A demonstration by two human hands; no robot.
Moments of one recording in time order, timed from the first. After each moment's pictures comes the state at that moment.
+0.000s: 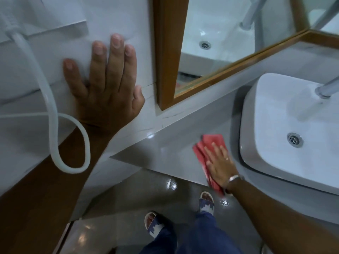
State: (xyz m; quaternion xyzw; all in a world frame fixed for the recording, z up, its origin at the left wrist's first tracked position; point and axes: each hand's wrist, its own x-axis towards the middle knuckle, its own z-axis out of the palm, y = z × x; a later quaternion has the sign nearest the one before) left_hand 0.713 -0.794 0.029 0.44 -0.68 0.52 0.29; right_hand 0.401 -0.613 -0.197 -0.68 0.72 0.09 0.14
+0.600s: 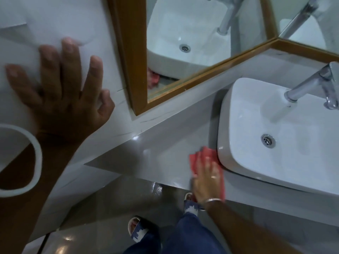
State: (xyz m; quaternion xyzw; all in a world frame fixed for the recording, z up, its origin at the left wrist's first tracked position) left_hand 0.735 -0.825 -0.018 0.45 -0.75 0.37 0.31; right_hand 0.418 -0.566 -0.183 -0.60 0.79 0.06 0.11
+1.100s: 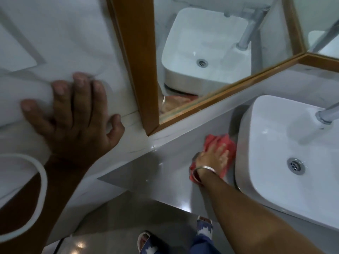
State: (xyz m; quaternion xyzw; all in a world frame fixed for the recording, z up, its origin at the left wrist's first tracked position) left_hand 0.726 -0.812 -0.002 0.46 -0.73 0.40 0.30; right_hand 0.424 -0.728 -0.180 -0.36 0.91 -0.08 0.18
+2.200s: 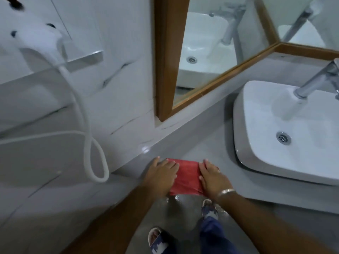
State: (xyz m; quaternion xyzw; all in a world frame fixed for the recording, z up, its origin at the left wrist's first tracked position) left_hand 0.668 -0.697 -0.143 0.33 -0.94 -0.10 -0.08; right_hand 0.465 -0.594 -0.149 -0.62 0.75 0.09 0.20
